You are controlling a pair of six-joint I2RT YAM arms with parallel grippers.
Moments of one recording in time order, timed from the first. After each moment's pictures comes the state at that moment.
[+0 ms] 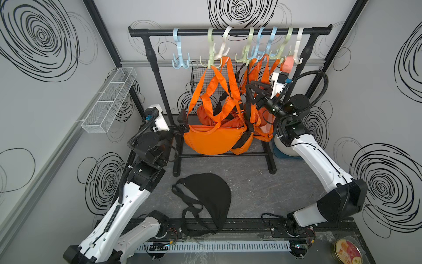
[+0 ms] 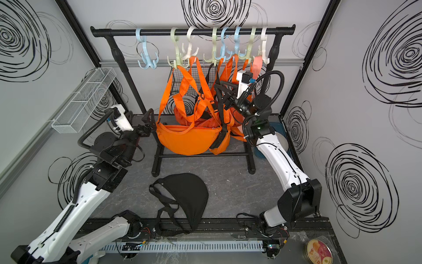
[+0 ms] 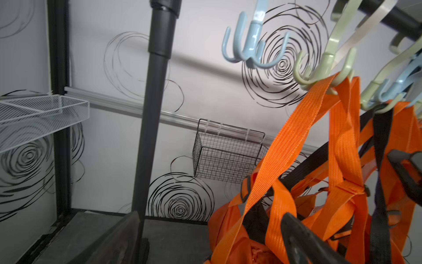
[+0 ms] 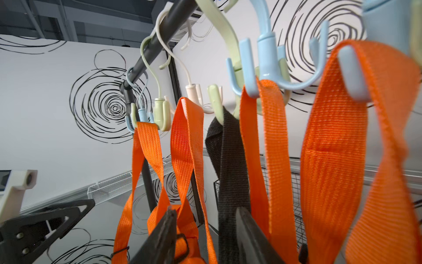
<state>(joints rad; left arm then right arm) -0.39 0.88 1.00 0.04 -0.35 -0.22 0.37 1.47 1.47 0.42 -0.49 0.36</state>
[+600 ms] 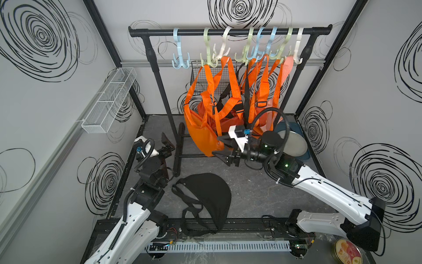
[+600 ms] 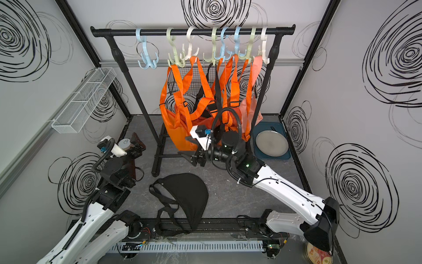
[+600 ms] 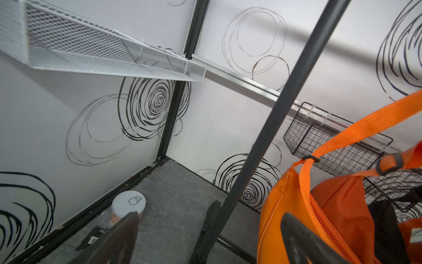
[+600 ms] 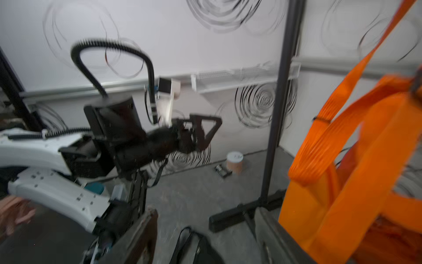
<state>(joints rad) -0.34 0.64 0.58 0.14 -0.76 -0.38 0.96 1.22 1.10 -0.02 -0.42 -0.01</state>
